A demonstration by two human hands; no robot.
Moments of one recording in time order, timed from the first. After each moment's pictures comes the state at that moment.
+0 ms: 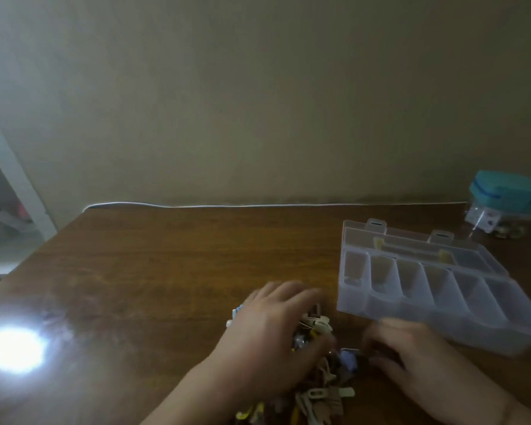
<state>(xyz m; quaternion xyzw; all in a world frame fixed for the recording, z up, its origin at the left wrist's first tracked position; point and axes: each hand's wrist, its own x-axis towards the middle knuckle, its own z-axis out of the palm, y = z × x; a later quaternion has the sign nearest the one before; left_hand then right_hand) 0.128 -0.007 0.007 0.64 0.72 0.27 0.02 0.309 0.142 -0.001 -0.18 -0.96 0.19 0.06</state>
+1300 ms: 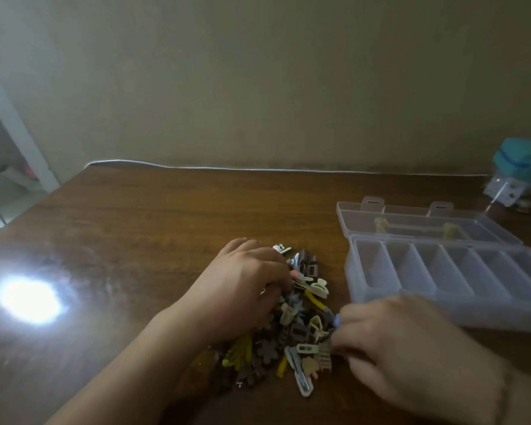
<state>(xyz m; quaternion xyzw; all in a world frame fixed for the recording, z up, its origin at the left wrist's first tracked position) 0.104 -0.015 -0.013 0.64 0.74 0.20 -0.05 0.299 0.108 0.018 0.00 -1.00 0.02 0.00</state>
